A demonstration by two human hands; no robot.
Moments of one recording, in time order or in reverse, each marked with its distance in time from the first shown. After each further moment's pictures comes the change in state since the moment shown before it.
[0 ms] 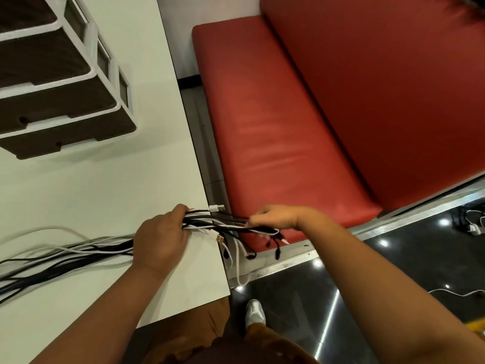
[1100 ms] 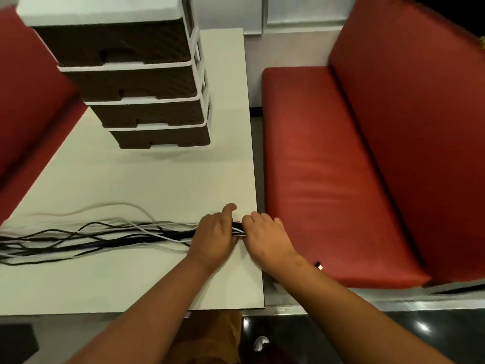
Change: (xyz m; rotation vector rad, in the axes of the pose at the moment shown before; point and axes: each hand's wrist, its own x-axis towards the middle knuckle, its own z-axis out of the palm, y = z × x) left_hand -0.002 -0.001 0.006 -0.172 0.122 0.000; right_hand 0.031 -0.083 0.088 -0.937 0.730 -0.382
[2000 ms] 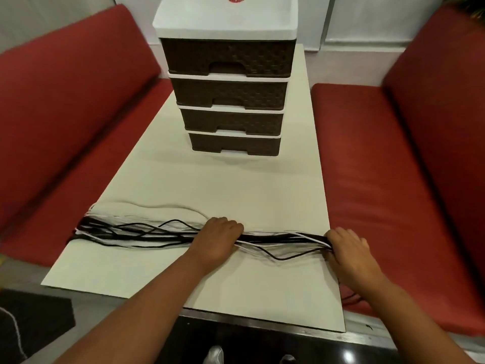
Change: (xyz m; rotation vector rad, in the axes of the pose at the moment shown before) left_hand -0.045 -0.138 -0.072 0.274 -0.159 0.152; right_hand 0.004 0.001 -0.020 -0.032 -0.161 0.200
